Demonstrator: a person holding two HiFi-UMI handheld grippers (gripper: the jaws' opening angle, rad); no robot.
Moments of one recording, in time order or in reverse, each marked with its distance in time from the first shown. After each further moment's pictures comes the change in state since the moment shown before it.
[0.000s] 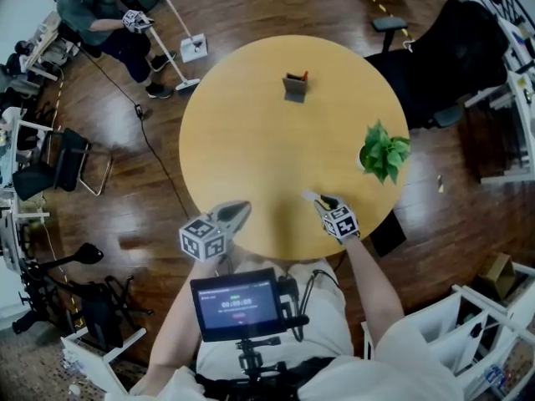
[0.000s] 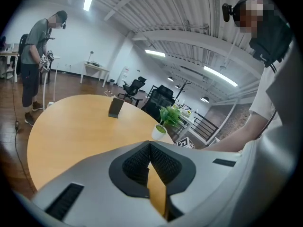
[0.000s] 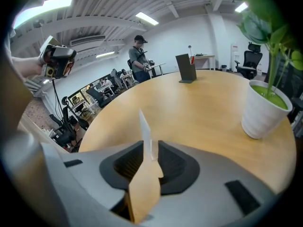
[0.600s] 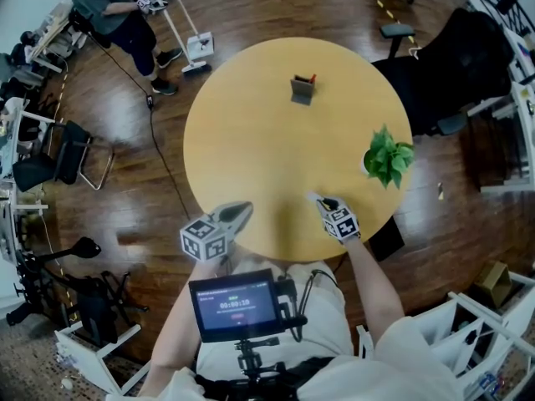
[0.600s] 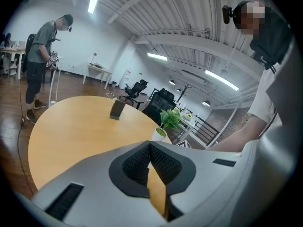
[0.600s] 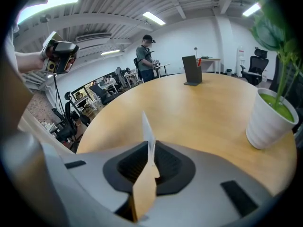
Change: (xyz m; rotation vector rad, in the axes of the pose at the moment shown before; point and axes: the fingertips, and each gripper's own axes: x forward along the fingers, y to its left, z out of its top) left arm -0.013 -0.001 0.002 -0.026 -0.040 0.007; right arm 0.006 0.007 0.011 -0.078 -0.007 0.009
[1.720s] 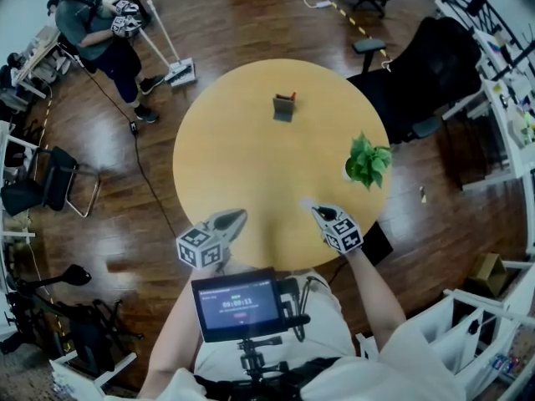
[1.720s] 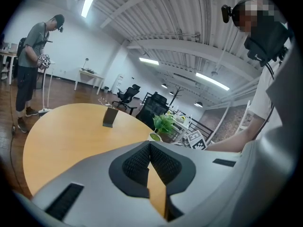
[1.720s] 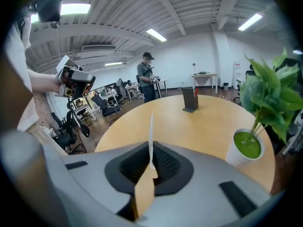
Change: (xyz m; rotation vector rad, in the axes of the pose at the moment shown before) left arm -0.010 -0.016 0.019 0.070 -0.050 -0.081; right arm -0.100 0.028 0.070 -0.005 -0.141 -0.024
